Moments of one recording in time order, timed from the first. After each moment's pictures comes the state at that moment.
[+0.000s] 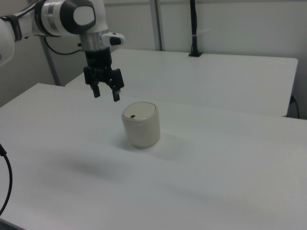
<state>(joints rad) 0.13 0.24 -0.13 -1.40 -0.06 1.51 0.10</state>
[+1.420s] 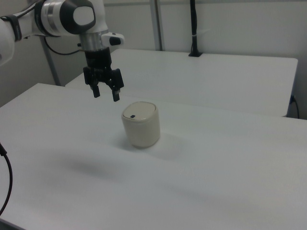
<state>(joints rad) 0.13 0.24 -0.13 -1.40 -0.06 1.51 0.10</state>
